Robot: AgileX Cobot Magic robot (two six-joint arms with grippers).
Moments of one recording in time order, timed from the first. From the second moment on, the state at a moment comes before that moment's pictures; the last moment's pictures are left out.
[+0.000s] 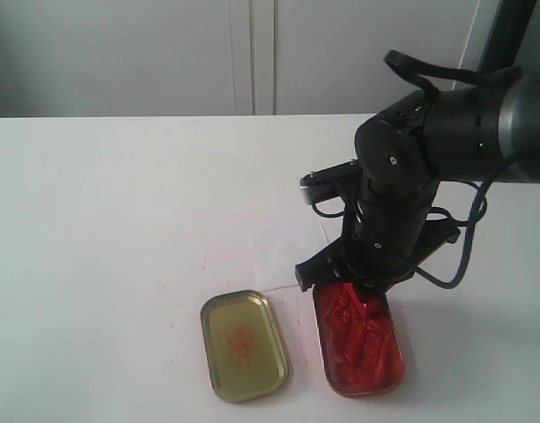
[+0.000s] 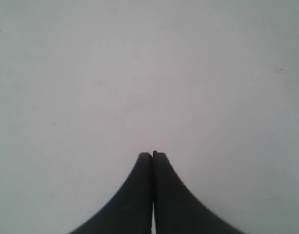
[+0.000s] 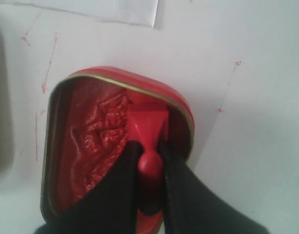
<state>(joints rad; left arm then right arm) -0.07 0.00 0.02 -0.06 0.53 0.08 0.59 1.74 -1.11 -0.15 0.87 0.34</state>
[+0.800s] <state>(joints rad) -0.07 0.00 0.02 -0.06 0.53 0.08 0.59 1.72 -1.11 -0.14 0.88 0.35</state>
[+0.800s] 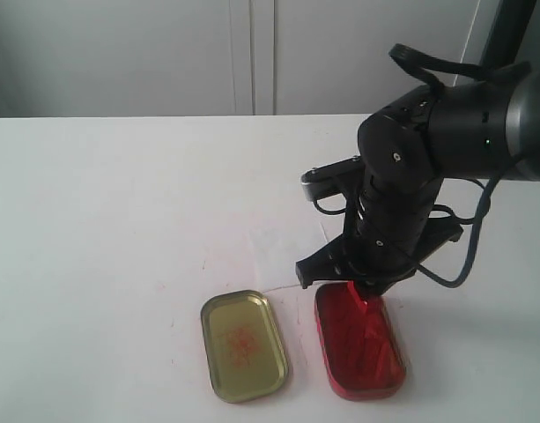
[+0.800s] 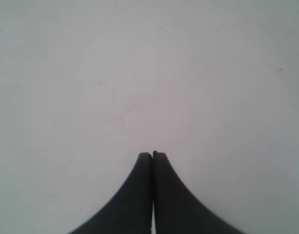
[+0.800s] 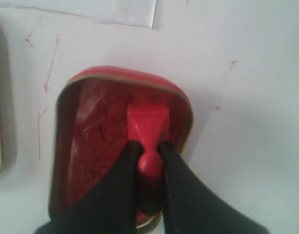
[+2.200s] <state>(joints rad) -0.07 0.00 0.02 -0.06 0.53 0.08 0.59 1.81 -1.33 -0.14 0.89 0.33</state>
